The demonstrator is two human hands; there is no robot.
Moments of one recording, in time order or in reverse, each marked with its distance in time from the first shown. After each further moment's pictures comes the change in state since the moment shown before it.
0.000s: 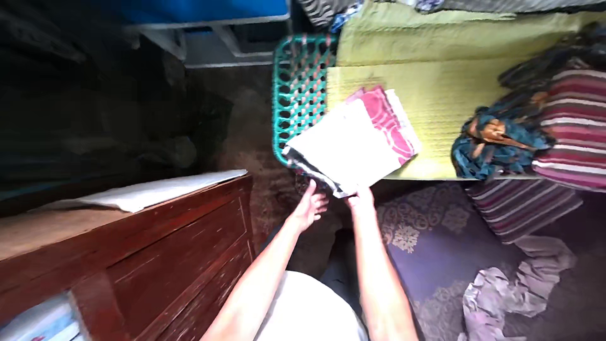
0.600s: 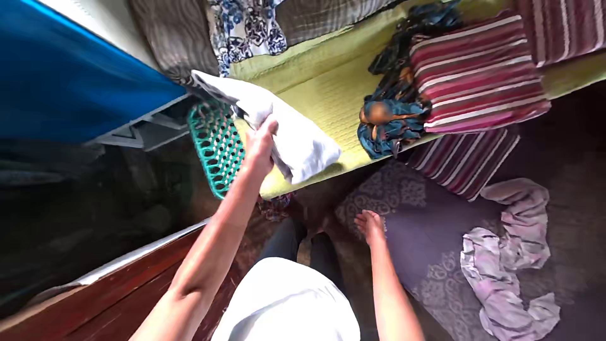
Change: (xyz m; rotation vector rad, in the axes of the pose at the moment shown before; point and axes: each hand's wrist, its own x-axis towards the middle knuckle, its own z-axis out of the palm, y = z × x) left_hand -0.056 0.105 0.332 0.208 0.065 0.854; right_hand 0.060 -0.178 -0.303 -0.304 0.092 -0.029
